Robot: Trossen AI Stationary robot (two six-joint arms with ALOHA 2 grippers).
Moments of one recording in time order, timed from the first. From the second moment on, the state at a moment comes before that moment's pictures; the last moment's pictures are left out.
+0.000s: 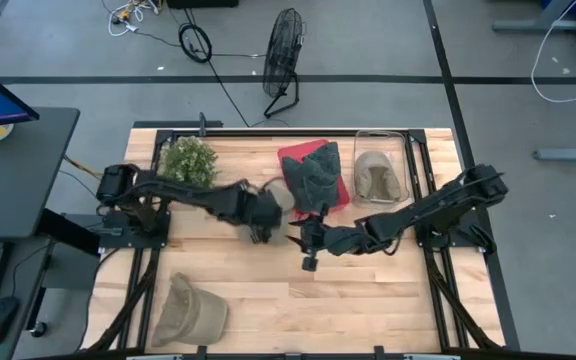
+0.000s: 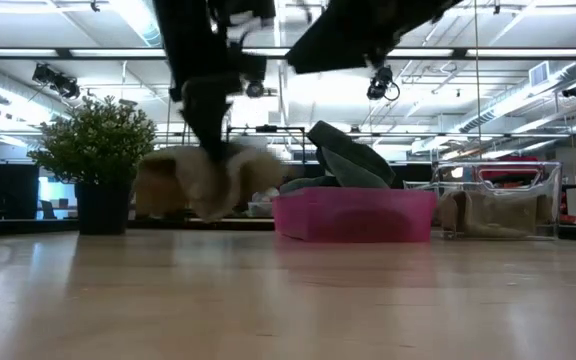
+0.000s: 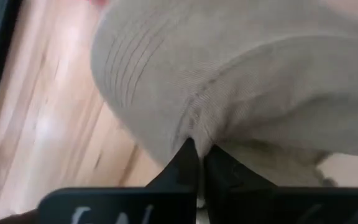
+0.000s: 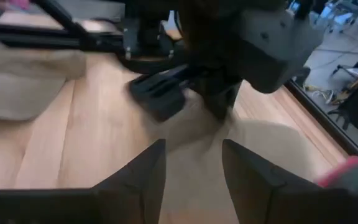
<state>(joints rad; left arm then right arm) -0.09 1.73 1.30 -0.94 -0.44 -0.44 0.33 1.61 0.99 0.15 0.58 0.07</state>
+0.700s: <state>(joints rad) -0.32 1.72 1.33 -0.75 -0.57 -0.59 0.26 1.71 0.99 0.36 0.35 0.05</state>
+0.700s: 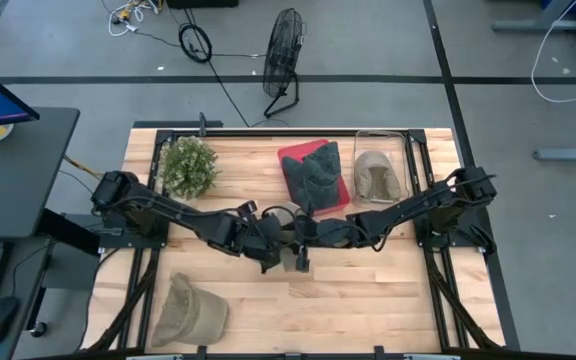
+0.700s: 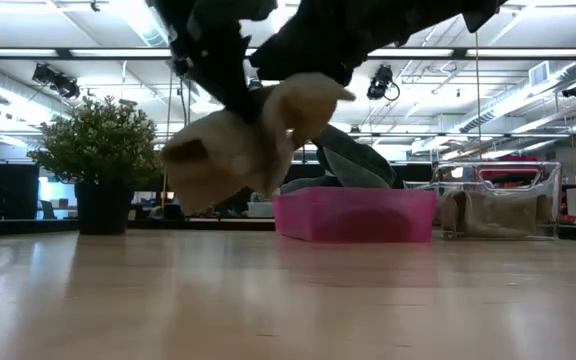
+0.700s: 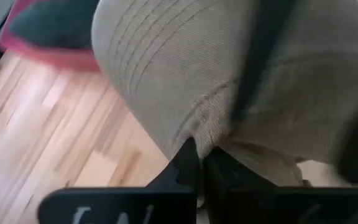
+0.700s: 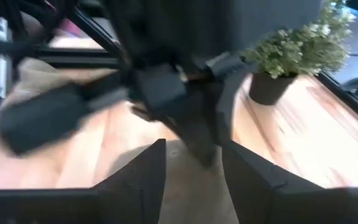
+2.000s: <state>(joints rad) -0.31 1.71 1.33 -0.57 -0.48 -0.31 0.33 1.71 0.99 -0.04 0.52 -0.01</state>
